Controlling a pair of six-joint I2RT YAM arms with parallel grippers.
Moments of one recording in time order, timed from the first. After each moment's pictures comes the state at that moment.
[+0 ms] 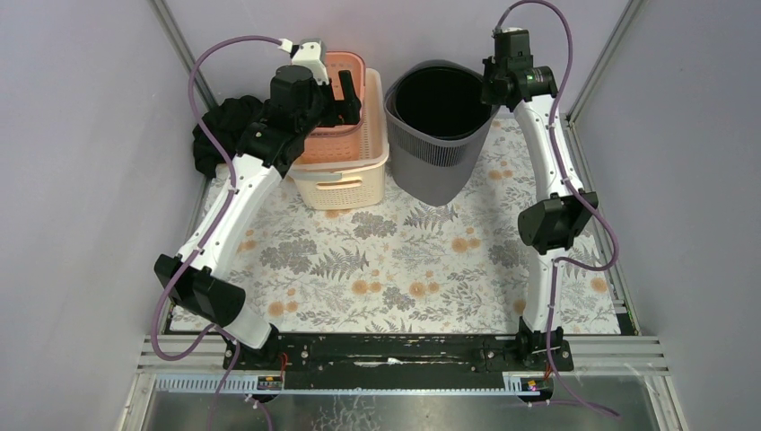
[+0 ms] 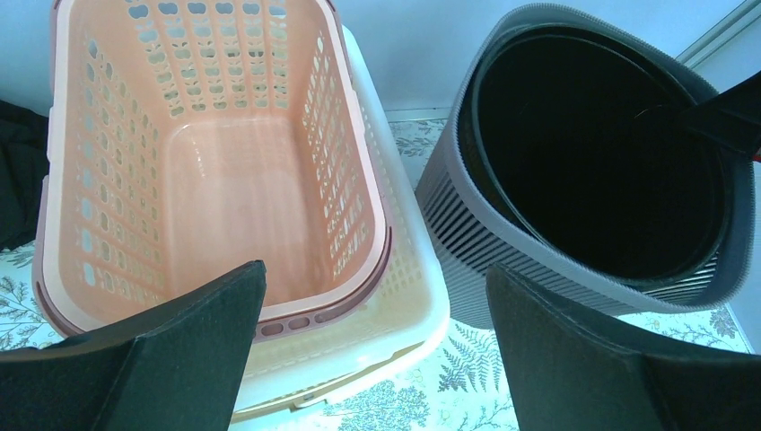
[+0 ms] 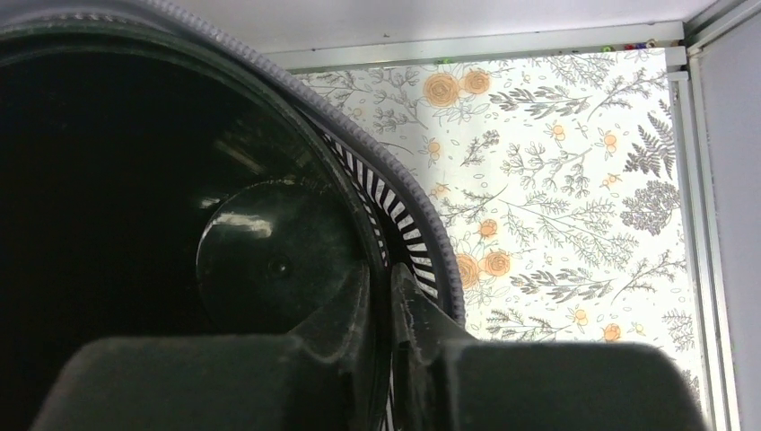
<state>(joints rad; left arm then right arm) -0.38 1.57 1.77 -0.49 -0.09 -0.27 0.20 2.16 2.50 -1.00 0.19 0.17</state>
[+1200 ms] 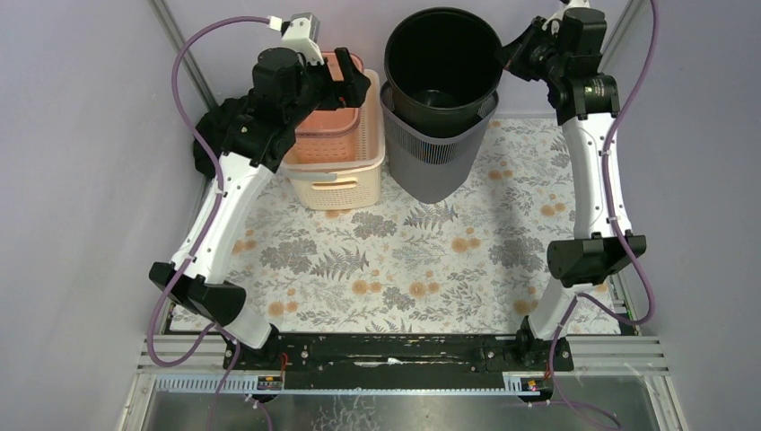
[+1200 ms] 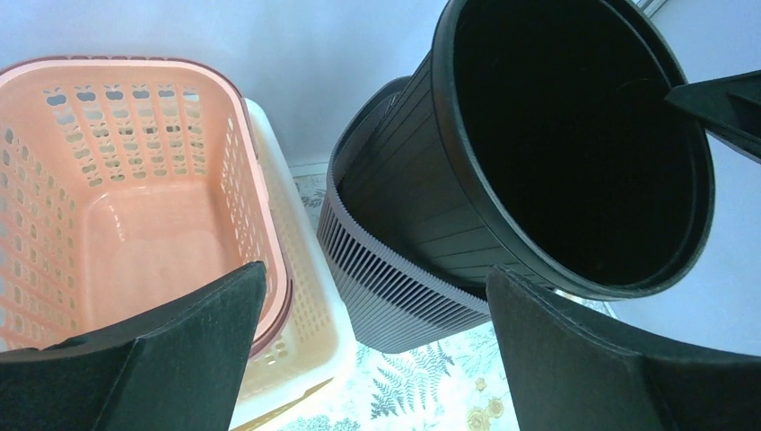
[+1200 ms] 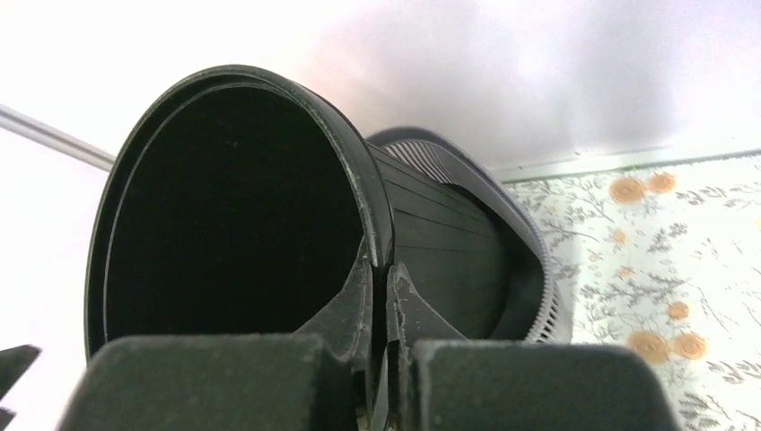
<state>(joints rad) -0.39 1.58 1.94 -0.50 0.05 -0.33 0.09 1.82 2.28 -0.70 -0.19 0.49</state>
